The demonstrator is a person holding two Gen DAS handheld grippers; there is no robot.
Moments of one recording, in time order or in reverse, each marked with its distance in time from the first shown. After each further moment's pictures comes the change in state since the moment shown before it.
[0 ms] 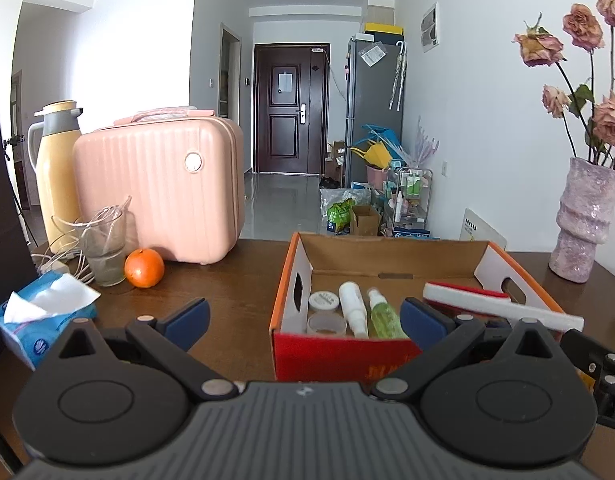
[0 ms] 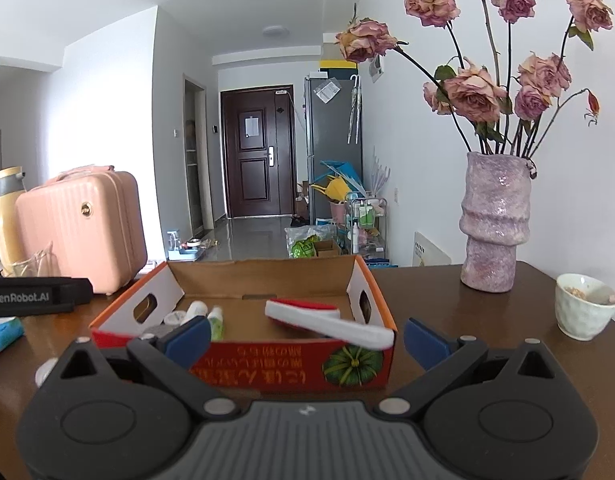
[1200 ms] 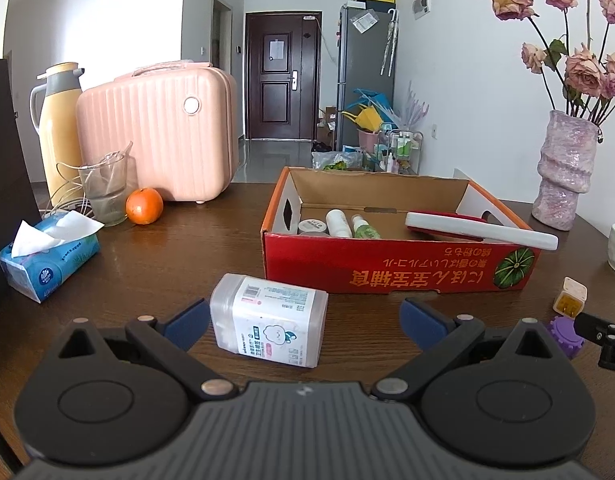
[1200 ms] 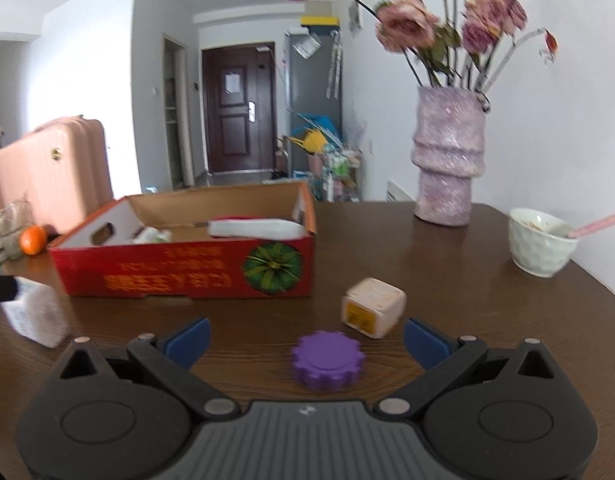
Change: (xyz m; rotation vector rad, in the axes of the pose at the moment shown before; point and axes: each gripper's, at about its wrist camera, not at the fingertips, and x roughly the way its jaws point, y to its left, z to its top) left arm -0.031 -0.003 -0.051 0.008 0.106 -0.024; right arm -0.005 -0.068 -0.050 0.013 0.157 -0.074
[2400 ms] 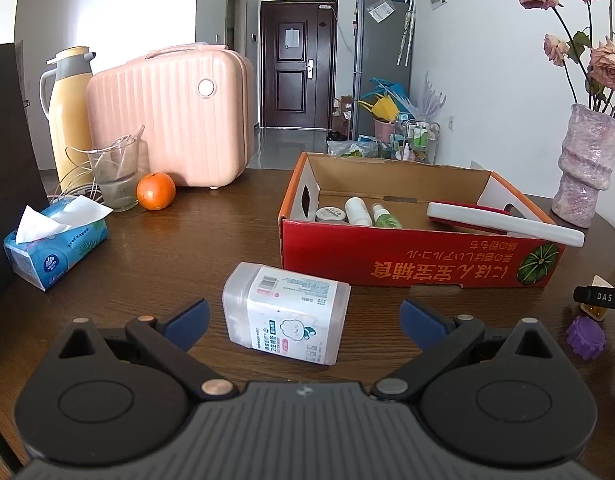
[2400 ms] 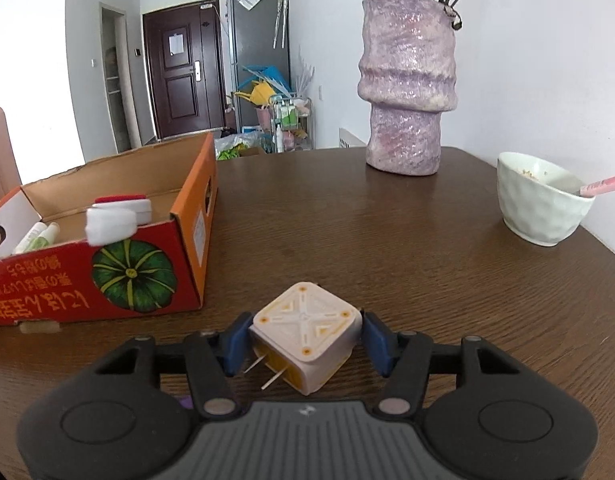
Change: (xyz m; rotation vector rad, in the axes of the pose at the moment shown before) left arm 0.017 0.006 -0.003 -0.020 0.036 0.043; right arm 0.113 -0.044 0.019 0.086 0.120 -0.113
